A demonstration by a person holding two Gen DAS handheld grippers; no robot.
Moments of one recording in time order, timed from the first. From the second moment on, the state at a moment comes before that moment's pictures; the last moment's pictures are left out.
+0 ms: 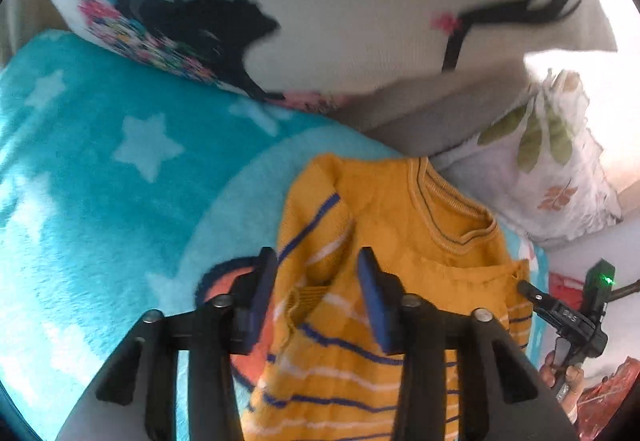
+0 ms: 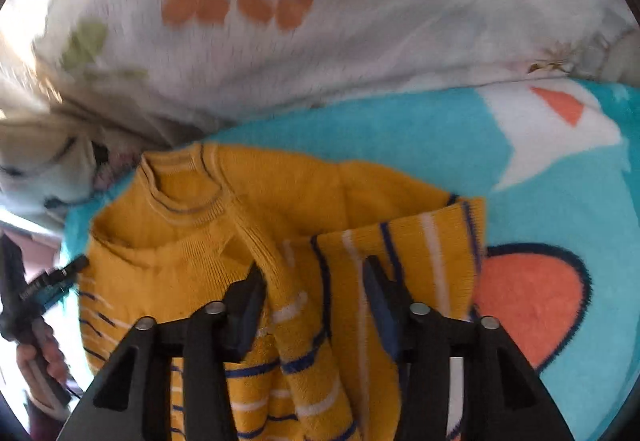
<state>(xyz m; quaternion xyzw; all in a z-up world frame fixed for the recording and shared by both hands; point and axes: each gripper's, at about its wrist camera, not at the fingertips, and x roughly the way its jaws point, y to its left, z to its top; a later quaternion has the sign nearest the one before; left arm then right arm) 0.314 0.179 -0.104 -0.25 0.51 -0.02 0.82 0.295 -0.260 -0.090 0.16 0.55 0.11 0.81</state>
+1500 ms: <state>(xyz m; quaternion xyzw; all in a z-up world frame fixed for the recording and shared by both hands) 0.094 0.157 -0.059 -0.19 0.48 0.09 0.85 0.242 -0.230 -0.082 0.08 0.52 0.14 0.84</state>
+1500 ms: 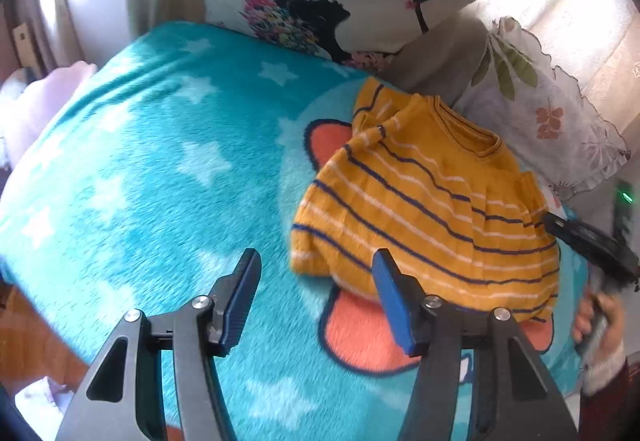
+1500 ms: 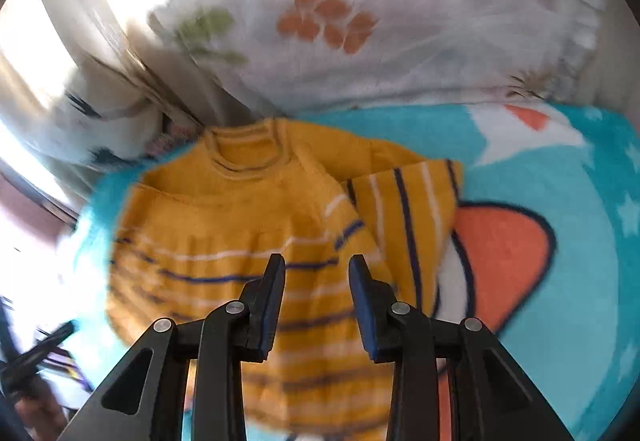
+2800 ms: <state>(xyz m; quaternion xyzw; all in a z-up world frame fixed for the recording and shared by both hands) 0.118 0.205 -0.076 -0.06 0.54 0.06 0.84 0.242 -0.030 -0.051 -0.01 0.53 0.18 0.83</state>
